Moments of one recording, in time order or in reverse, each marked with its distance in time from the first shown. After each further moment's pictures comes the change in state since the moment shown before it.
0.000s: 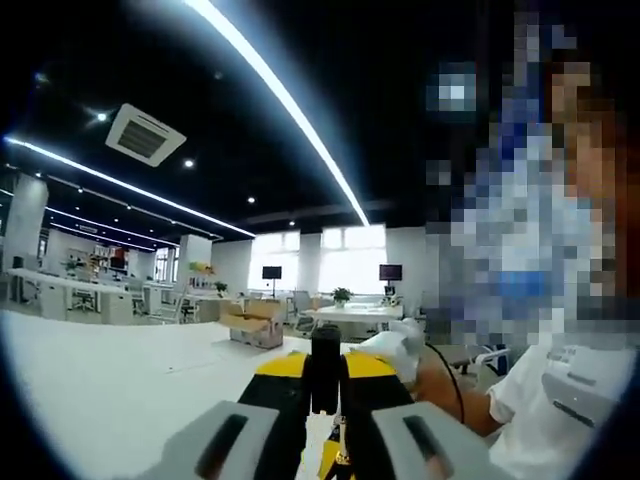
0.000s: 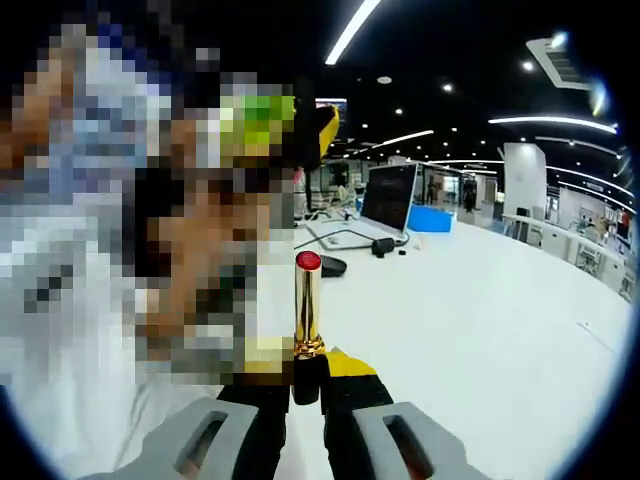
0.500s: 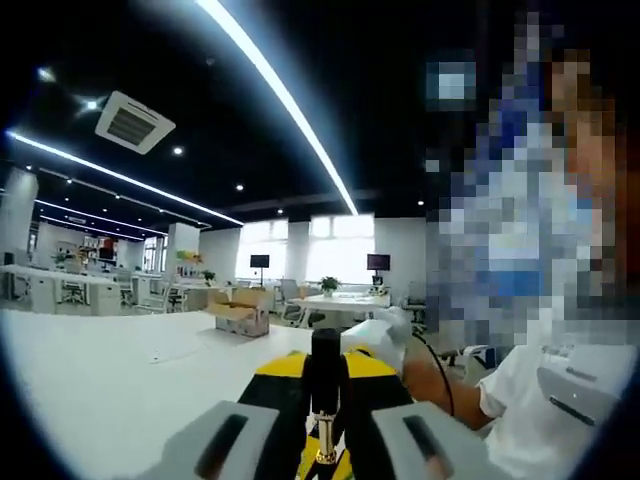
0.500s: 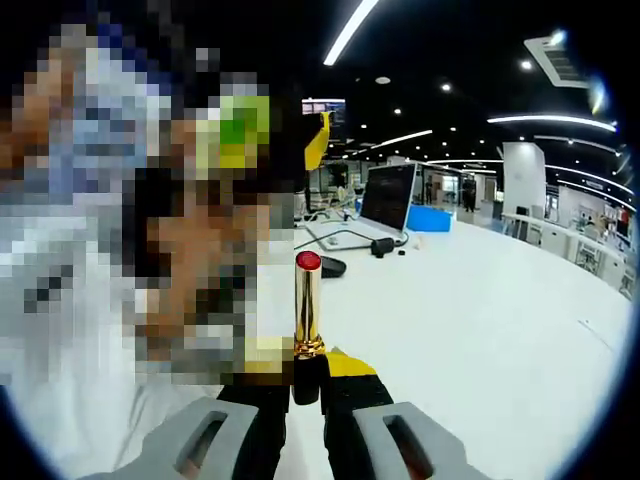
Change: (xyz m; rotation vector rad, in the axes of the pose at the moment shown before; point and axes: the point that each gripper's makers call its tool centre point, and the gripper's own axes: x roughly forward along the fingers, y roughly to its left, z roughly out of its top) left arm 0.011 -0.015 -0.014 -0.017 0.048 -0.054; right arm 0.001 0.000 0.000 0.008 -0.004 0.001
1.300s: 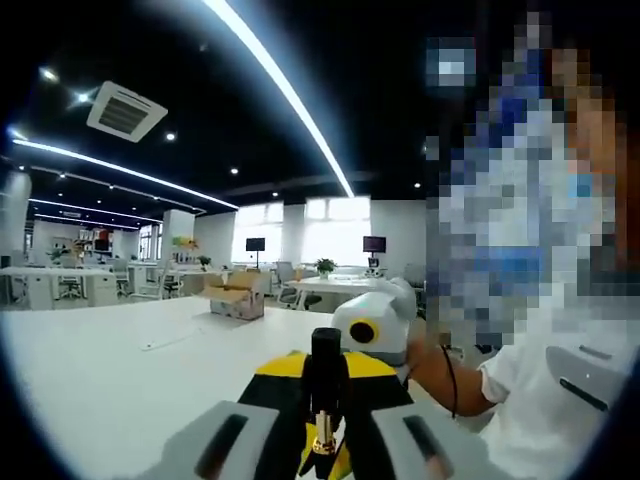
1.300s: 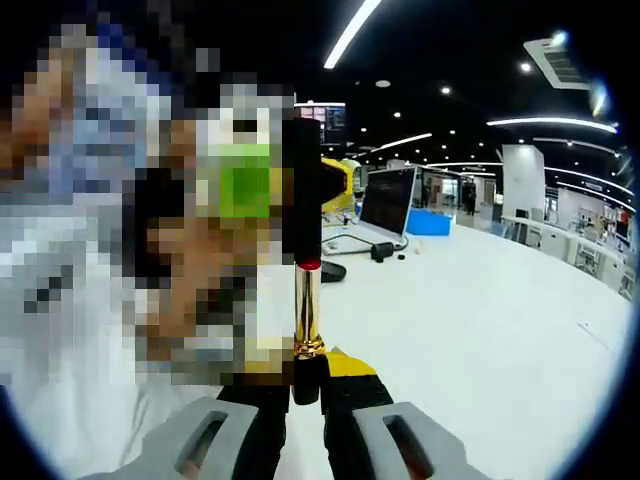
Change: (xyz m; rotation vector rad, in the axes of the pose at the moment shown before) left arm 0.018 -0.009 -0.027 0.012 0.085 -0.024; right arm -0.005 0.001 0.004 -0.002 -0.015 -0.003
